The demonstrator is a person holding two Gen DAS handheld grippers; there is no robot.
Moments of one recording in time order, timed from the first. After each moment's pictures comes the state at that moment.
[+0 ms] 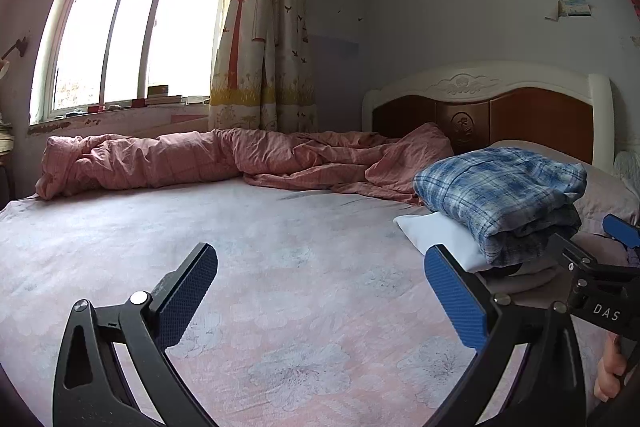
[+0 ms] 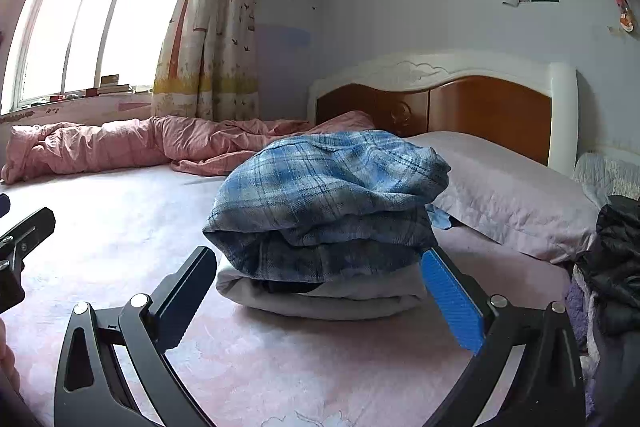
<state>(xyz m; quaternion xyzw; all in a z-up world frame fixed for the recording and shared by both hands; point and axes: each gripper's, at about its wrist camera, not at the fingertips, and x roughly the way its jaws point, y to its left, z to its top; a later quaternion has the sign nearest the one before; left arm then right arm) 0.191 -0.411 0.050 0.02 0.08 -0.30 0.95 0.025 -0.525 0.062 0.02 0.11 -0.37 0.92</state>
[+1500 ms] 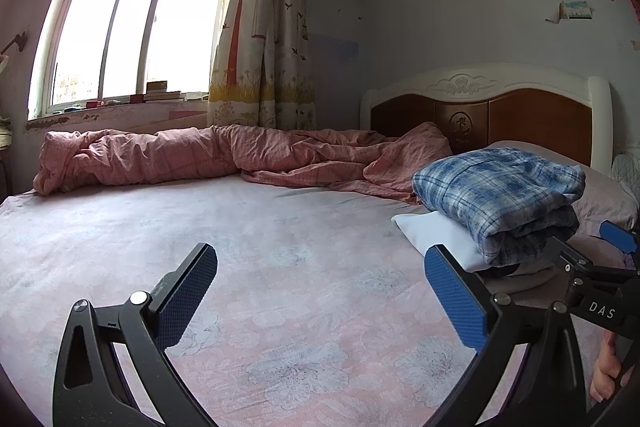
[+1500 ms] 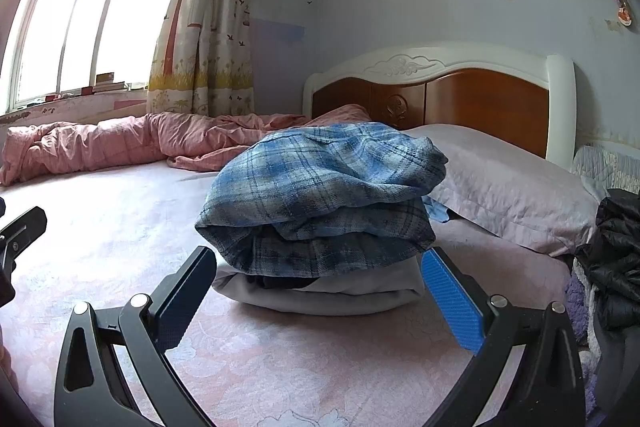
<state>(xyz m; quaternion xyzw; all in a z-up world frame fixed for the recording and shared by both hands) 0.194 -0.410 0.052 0.02 0.08 -0.30 0.95 0.022 -0.537 0.058 0.03 0.12 -0.37 0.92</state>
